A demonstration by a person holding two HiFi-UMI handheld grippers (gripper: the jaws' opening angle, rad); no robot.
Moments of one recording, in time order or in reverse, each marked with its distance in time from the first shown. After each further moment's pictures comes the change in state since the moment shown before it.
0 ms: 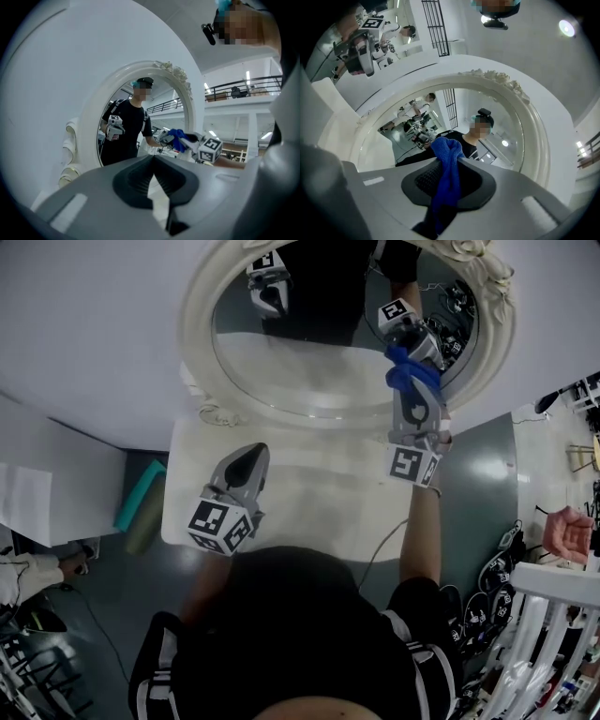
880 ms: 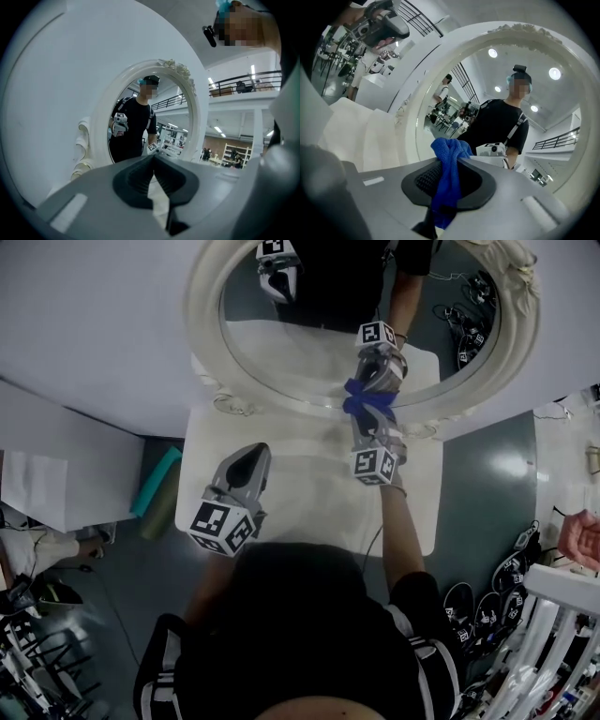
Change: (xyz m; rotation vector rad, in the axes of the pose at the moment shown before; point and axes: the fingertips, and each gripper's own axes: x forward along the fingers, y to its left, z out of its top) left arm -0.019 0.011 -0.010 0.009 0.046 0.069; right arm -0.007 0.225 -0.074 0.217 0.222 0.394
